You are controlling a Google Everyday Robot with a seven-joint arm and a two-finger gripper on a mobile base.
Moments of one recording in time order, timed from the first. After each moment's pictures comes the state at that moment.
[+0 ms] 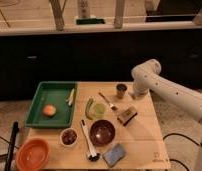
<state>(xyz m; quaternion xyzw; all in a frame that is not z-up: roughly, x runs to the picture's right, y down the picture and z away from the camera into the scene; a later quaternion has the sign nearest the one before) 0.236 0.058 0.838 -0.25 0.03 0.00 0.97</state>
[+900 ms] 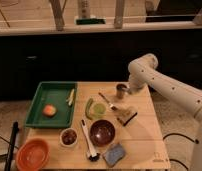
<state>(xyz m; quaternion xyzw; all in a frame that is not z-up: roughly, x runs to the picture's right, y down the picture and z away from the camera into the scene) 0.211 0.021 0.838 -0.23 -0.02 -0.09 0.97</state>
